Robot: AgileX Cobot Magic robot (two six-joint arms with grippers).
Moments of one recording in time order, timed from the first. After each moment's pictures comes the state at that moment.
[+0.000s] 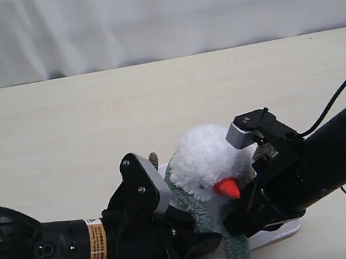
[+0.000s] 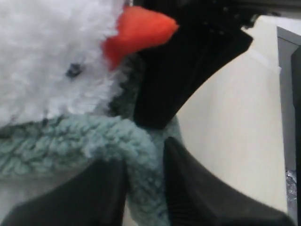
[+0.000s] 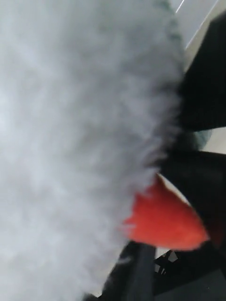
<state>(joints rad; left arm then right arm) -0.81 1.69 -0.52 0.80 -0.64 -0.57 0.38 1.52 -0.65 1.02 0.72 -1.00</state>
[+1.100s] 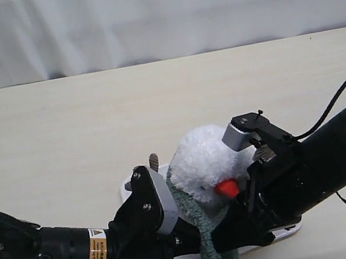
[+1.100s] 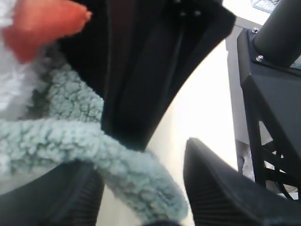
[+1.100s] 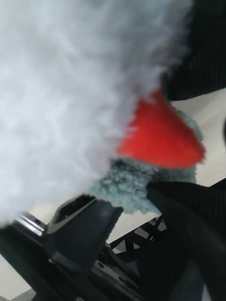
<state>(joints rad) -0.81 1.69 -0.52 1.01 -0.71 -0.70 0.38 1.52 -0.65 1.11 0.82 -1.10</state>
